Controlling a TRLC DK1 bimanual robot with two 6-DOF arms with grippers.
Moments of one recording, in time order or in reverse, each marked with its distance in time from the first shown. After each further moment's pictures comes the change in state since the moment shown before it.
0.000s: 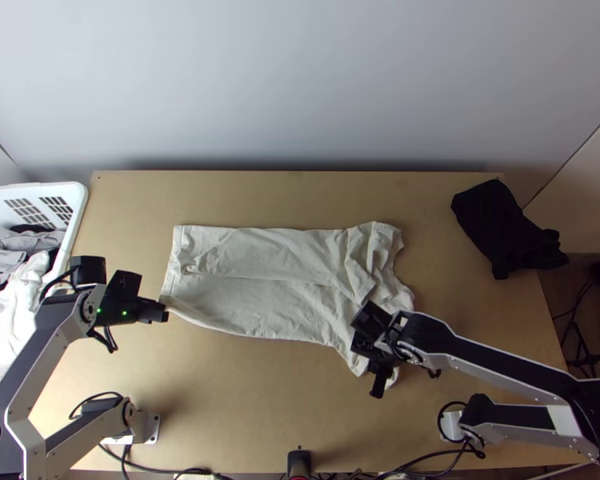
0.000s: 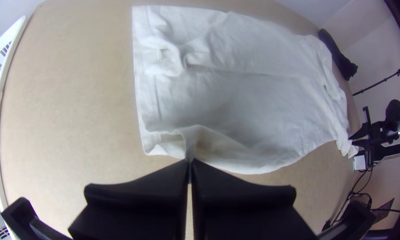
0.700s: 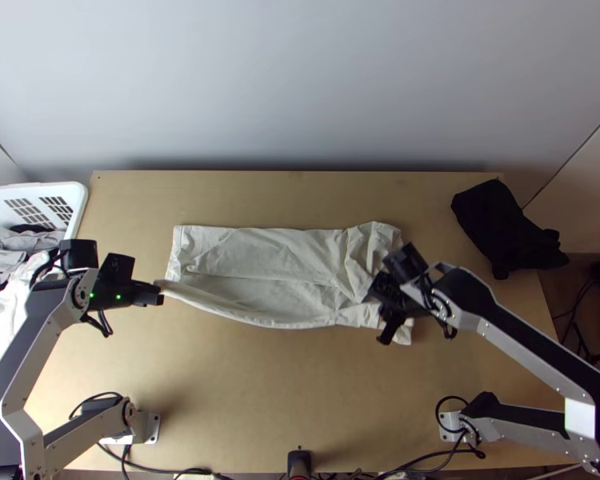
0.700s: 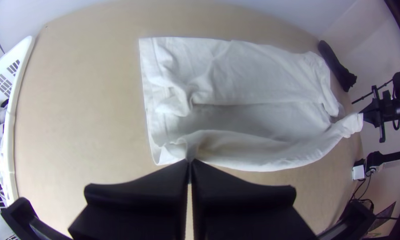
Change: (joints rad) left arm 0.011 0.040 0.127 -0.016 0.000 -0.005; right arm -0.292 -0.028 0.254 -0.079 0.015 -0.112
